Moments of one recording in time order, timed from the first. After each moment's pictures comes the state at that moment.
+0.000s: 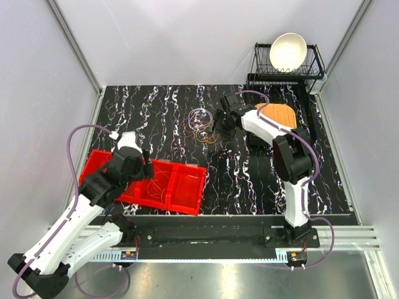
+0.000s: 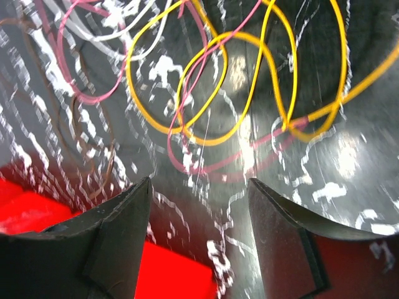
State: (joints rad) left arm -0.59 0.73 0.87 -0.90 -0.39 -0.53; right arm 0.48 2.06 1.62 -0.57 -0.12 0.77
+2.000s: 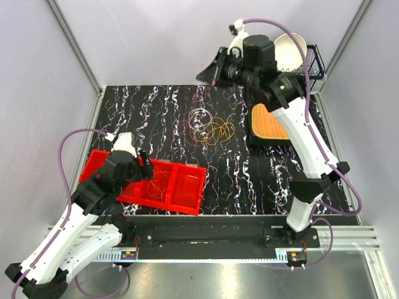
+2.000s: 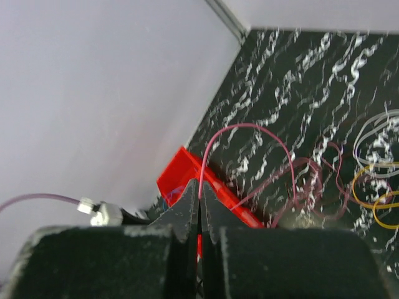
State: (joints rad) left arm -0.59 0.64 0.84 -0.86 -0.36 -0.49; right arm 0.60 1.80 2.37 -0.76 -0.24 0.62
